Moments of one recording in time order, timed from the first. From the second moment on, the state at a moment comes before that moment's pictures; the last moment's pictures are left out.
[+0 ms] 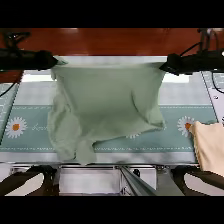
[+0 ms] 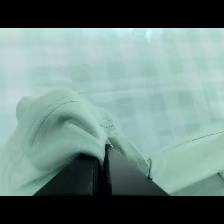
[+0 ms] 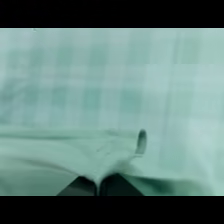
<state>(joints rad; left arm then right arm) -0.01 -1.21 1.27 1.00 -0.92 -1.32 -0.02 -1.32 1.33 -0.93 1.02 1.45</state>
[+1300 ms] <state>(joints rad) 0.44 -1.11 0.53 1.14 -1.30 -1.45 -0.54 -1.23 0.78 -0.93 1.26 1.25</state>
